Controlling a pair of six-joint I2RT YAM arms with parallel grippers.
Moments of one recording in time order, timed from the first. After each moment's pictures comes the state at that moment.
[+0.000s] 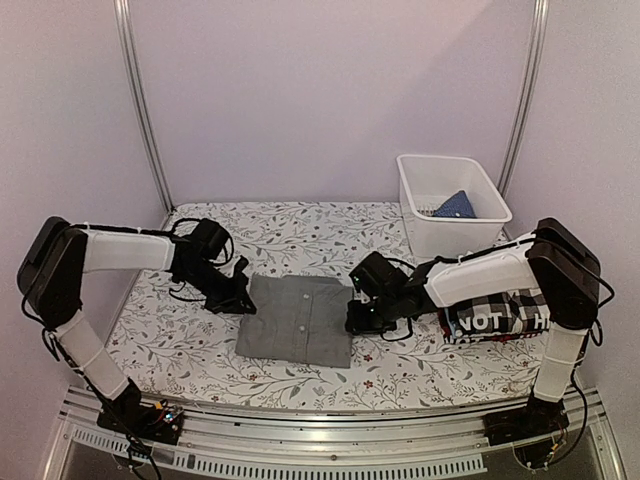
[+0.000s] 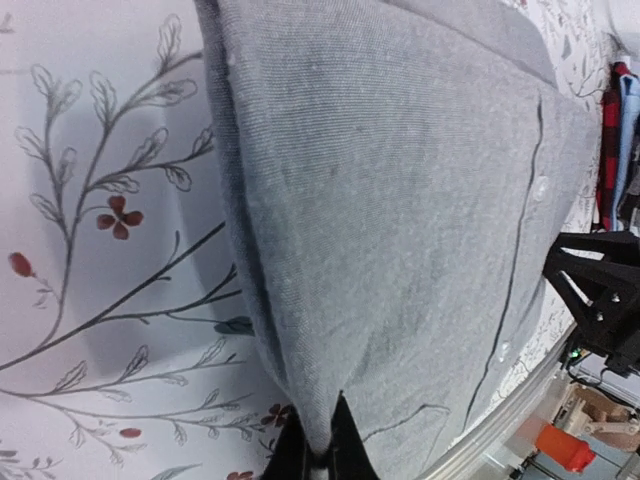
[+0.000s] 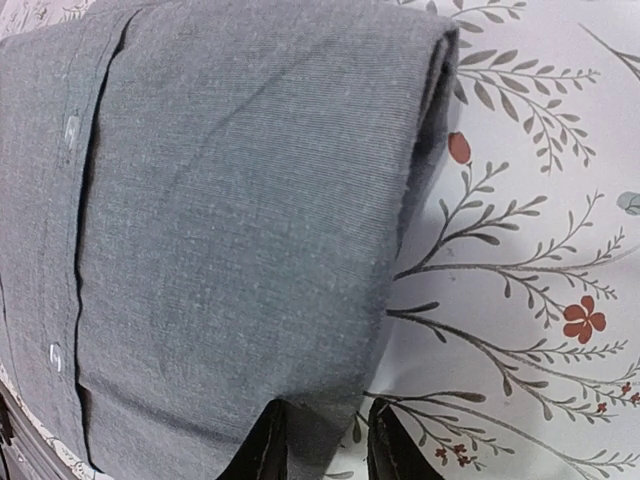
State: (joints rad) left arm -0.46 1.69 0.93 -0.45 0.45 -0.52; right arm 0.94 1.89 1.10 -0.24 0.02 0.75
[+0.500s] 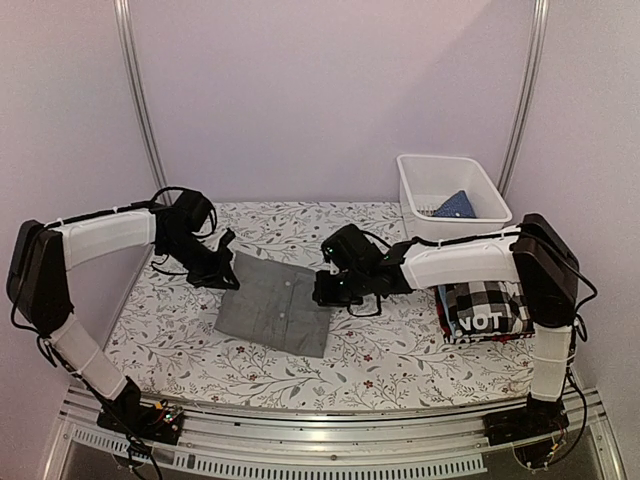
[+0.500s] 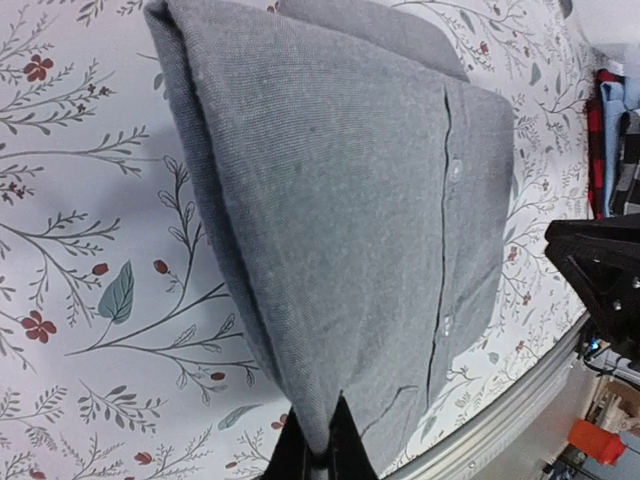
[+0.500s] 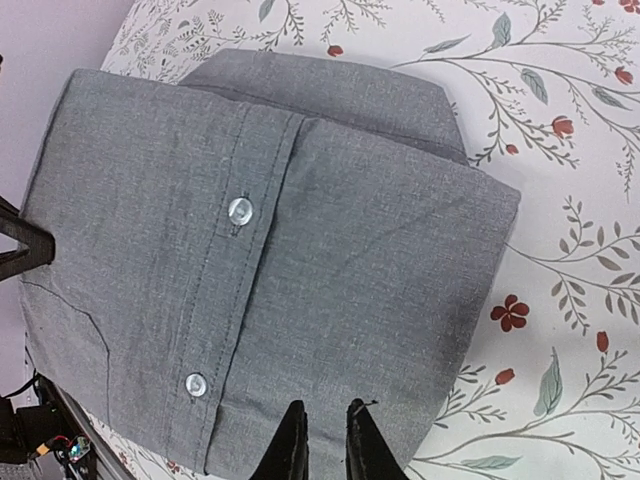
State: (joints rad) left arm -0.36 1.60 1.12 -0.75 0.39 -0.32; right arm 0.96 1.98 1.38 -0.21 0.01 0.75
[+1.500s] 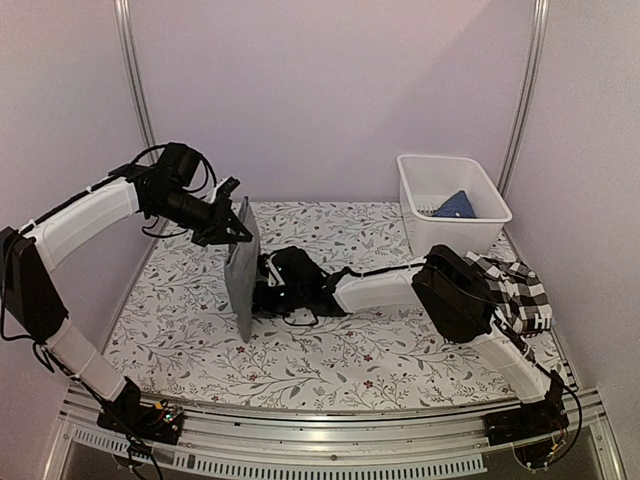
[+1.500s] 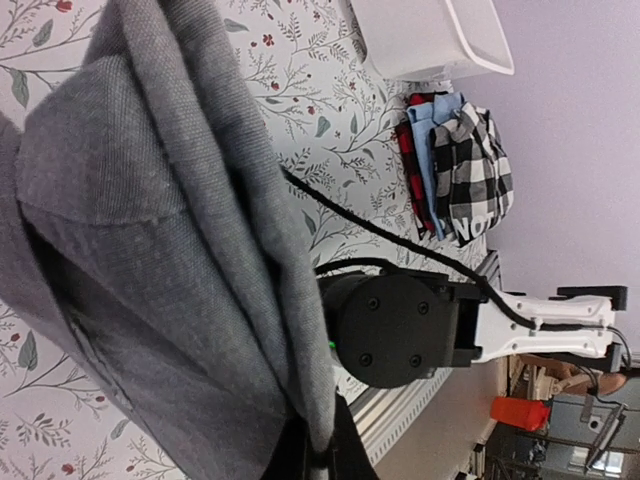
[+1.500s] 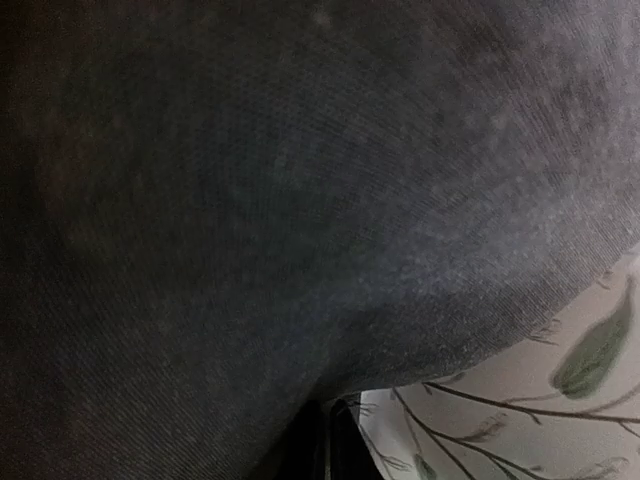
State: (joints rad) left arm -0.36 1.54 1.41 -0.84 0.64 -0.36; right arm 1.02 2.52 1.86 0.13 -0.29 0.86
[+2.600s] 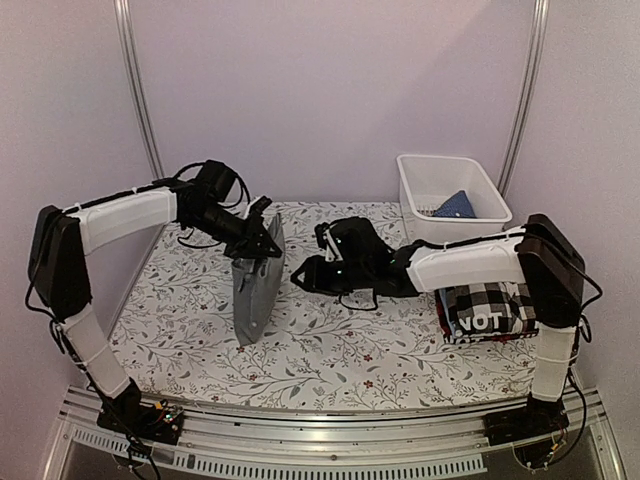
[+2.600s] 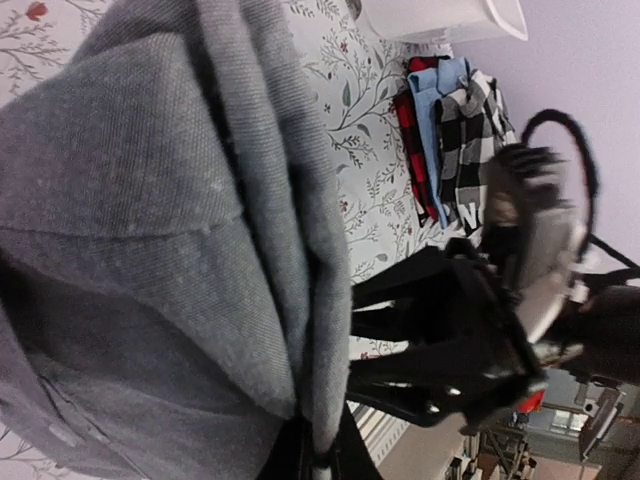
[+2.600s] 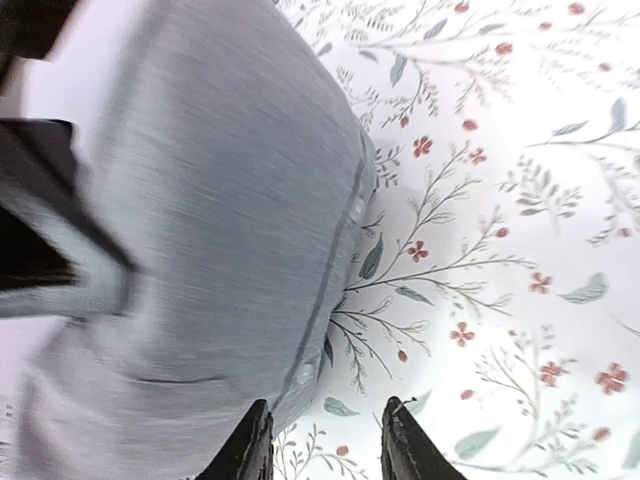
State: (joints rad) left arm -0.43 1.71 1.39 -0.69 0.71 -0.39; right arm 0.96 2.02 1.36 0.11 -0.13 0.81
